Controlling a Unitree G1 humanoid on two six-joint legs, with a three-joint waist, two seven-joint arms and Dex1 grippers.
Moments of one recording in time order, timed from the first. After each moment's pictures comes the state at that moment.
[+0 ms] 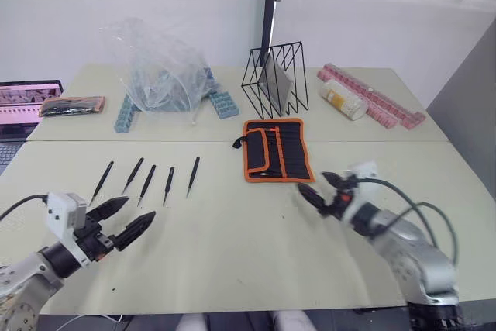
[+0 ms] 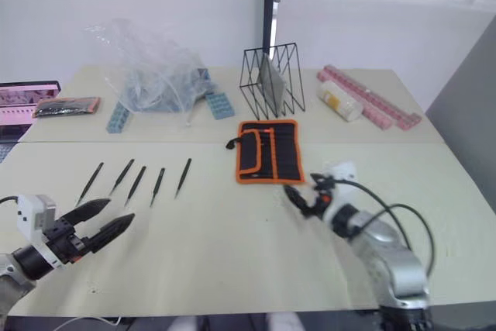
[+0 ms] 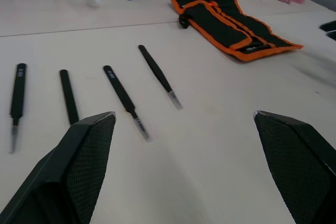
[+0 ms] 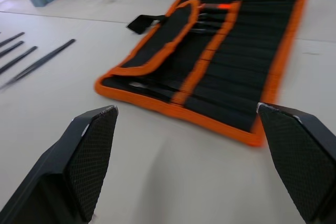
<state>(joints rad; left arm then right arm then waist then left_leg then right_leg) 0.32 0.60 0.54 -0.48 -0.71 0.51 -0.79 -0.17 -0.34 -0.04 -0.36 0.48 0.68 0.40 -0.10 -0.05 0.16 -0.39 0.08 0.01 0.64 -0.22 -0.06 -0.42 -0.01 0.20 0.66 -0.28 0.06</state>
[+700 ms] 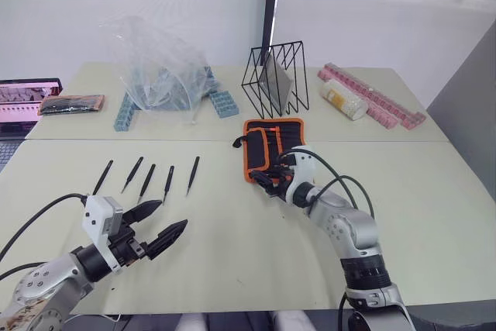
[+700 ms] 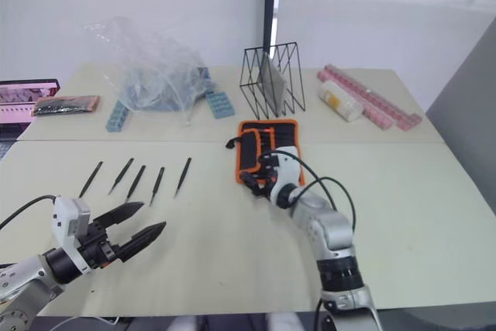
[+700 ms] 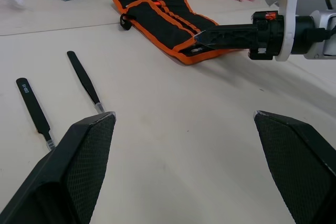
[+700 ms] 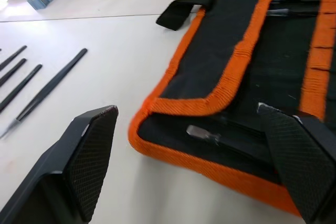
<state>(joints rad) 0.33 0.60 0.42 -0.60 -0.73 0.51 -0.74 -0.46 -0.08 0.03 -0.02 0.40 0.72 0.26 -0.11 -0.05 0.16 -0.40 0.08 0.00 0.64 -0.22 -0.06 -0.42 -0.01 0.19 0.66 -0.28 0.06</state>
